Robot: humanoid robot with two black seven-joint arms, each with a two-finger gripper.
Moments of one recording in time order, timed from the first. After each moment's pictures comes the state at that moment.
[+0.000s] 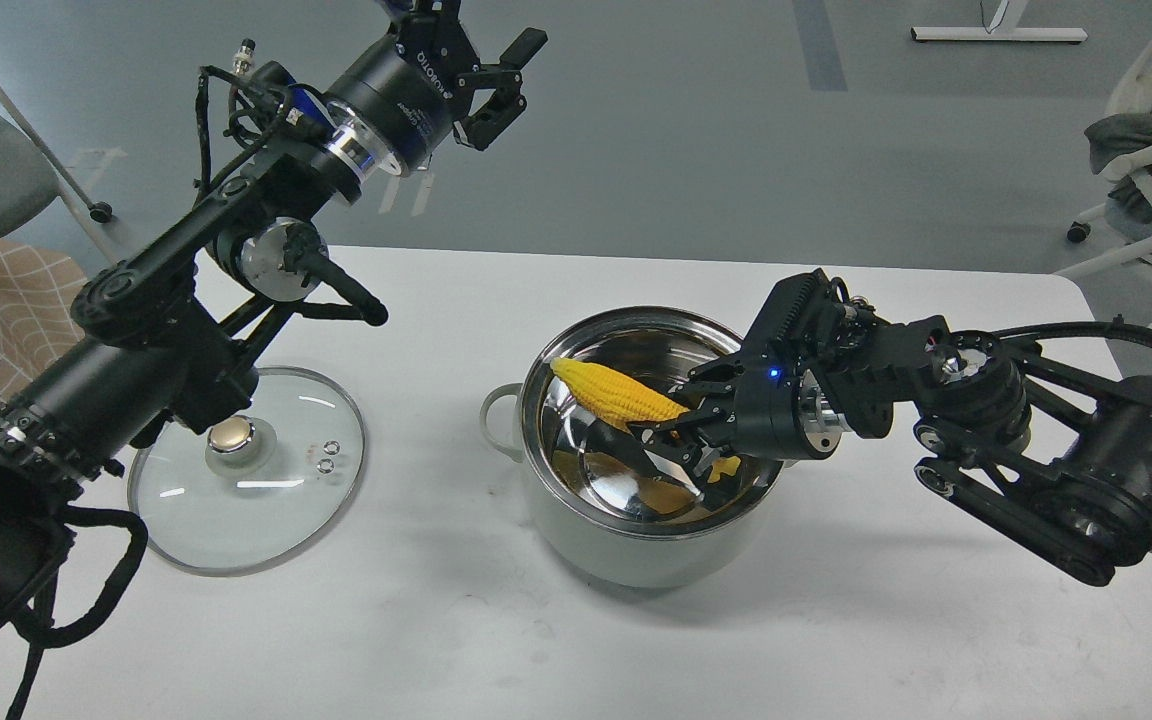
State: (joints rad) left arm -0.88 0.28 -0.86 -1.02 0.39 -0.28 -0.24; right arm 0.85 -0.40 0.45 1.37 -2.18 0.49 0.36
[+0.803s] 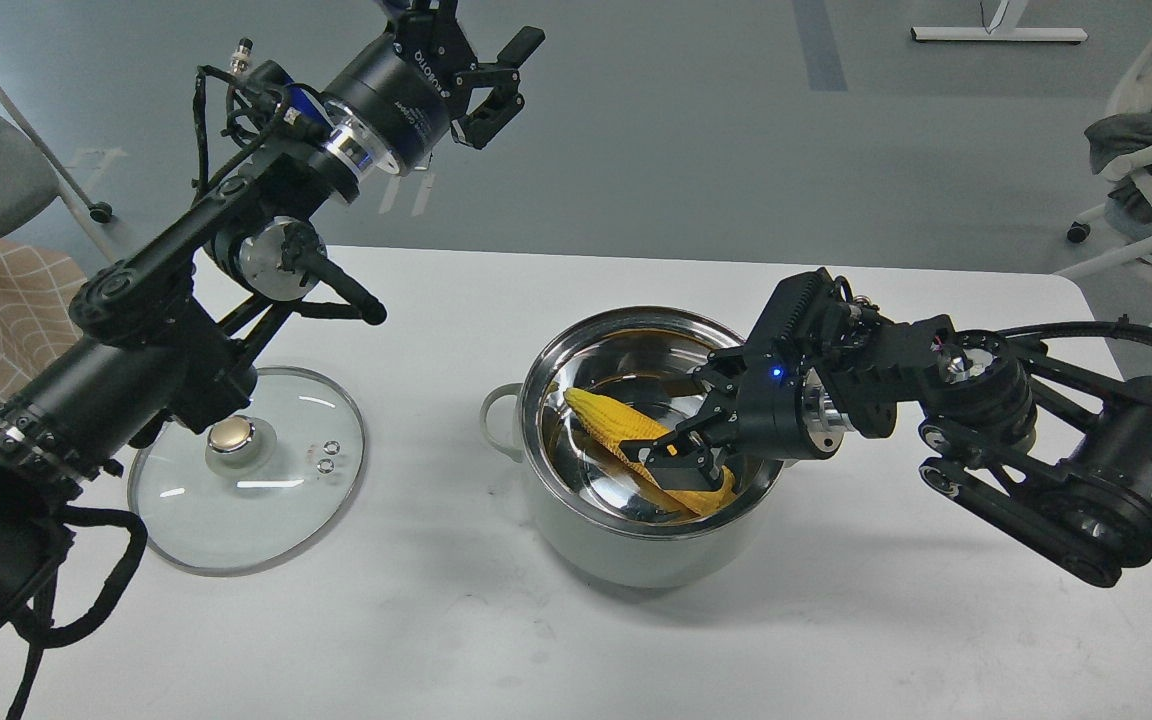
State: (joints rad) left arm -0.88 0.29 -0.87 -1.02 0.38 -0.28 -0.24; right arm 0.85 -0.41 0.48 1.39 -2.18 0.49 0.37
